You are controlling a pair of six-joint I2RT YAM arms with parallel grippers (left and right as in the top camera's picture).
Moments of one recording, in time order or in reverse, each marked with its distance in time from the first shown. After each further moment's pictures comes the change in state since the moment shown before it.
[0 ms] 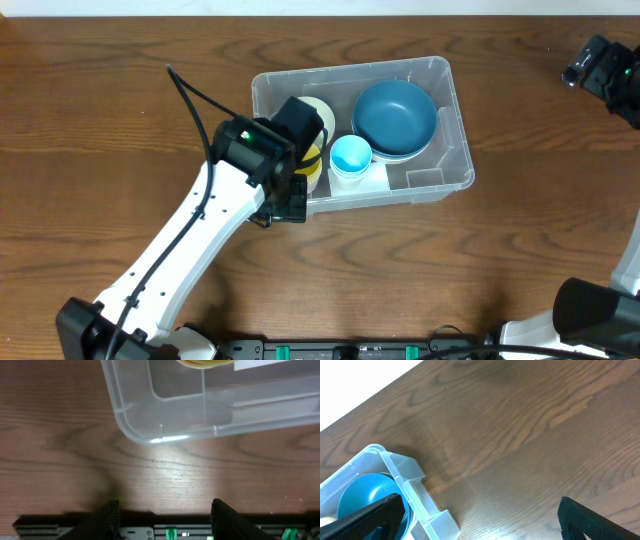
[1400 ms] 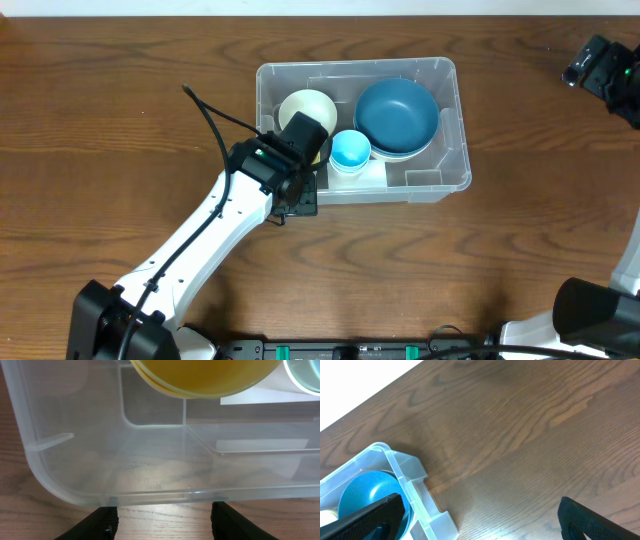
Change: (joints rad) left arm 0.000 0.000 -0.231 0.370 -0.006 -0.060; right arm 0.000 0.000 0.000 0.000 0.000 0.000
